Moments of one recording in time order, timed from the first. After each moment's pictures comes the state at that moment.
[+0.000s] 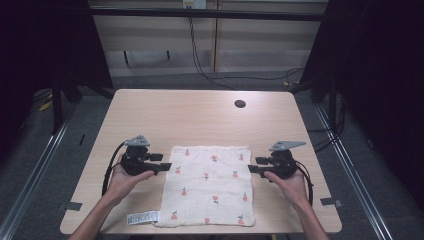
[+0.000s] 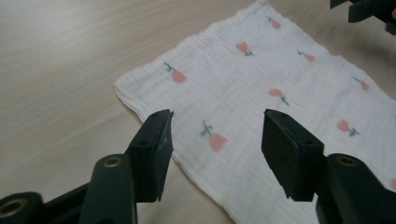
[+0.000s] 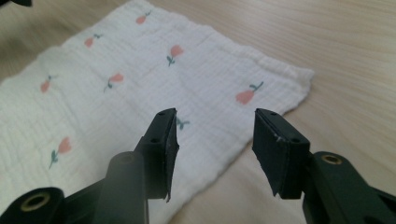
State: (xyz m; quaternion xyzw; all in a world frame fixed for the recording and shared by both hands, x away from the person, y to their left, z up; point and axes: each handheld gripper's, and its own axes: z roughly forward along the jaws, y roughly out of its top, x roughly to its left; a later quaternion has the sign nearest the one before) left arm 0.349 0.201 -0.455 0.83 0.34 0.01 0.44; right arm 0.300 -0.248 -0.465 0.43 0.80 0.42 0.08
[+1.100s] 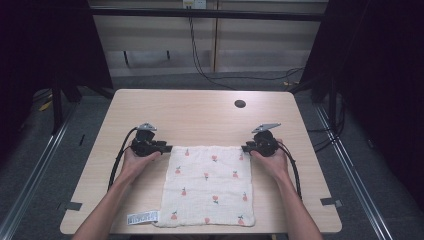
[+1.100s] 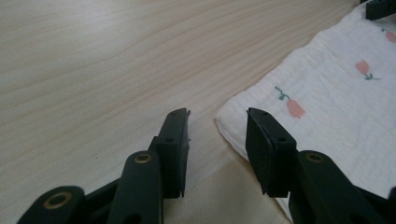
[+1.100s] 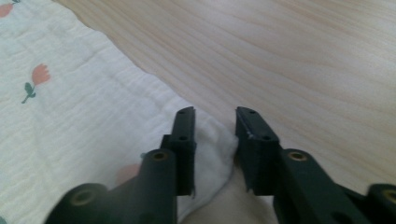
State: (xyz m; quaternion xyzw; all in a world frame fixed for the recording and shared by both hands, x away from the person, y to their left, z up) left arm 0.423 0.193 -0.502 0.83 0.38 0.04 0.41; right arm 0.388 -0.228 -0.502 0.44 0.82 0.35 0.13
